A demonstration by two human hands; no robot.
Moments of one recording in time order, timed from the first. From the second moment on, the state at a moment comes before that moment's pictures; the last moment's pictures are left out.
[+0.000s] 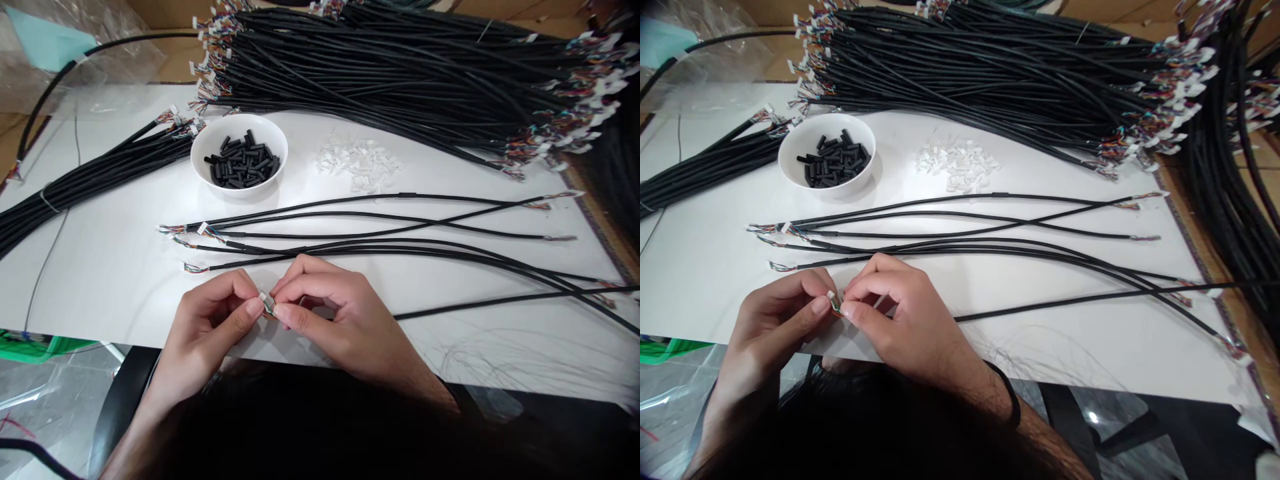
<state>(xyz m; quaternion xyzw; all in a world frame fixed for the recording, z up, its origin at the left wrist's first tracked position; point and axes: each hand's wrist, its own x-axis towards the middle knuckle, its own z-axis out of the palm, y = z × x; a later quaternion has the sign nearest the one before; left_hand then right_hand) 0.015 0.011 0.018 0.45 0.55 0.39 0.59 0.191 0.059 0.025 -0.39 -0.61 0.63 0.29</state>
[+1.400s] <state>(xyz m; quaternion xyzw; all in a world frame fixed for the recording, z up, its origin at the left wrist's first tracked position) 0.011 0.021 0.018 0.57 0.49 0.36 0.55 0.194 0.068 0.021 -0.31 -0.43 0.82 0.21</state>
